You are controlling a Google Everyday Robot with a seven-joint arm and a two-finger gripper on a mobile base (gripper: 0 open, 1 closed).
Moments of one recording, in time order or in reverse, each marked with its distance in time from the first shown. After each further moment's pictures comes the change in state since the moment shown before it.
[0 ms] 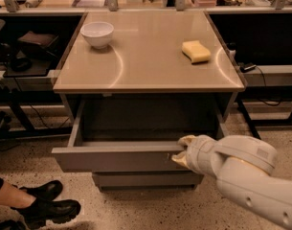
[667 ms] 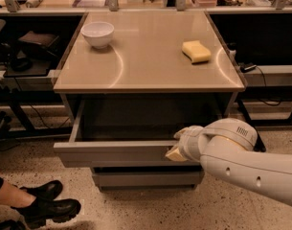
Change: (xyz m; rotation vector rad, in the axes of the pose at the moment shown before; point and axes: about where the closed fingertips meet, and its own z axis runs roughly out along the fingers) arm -0.008 -0.013 0.035 -0.031 0.063 0.048
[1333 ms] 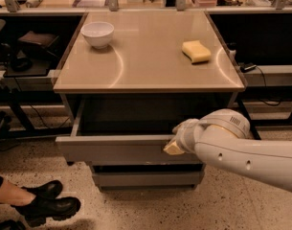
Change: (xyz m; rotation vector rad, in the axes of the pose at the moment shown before) arm -0.009 -0.016 0.018 -0.002 0.013 0.017
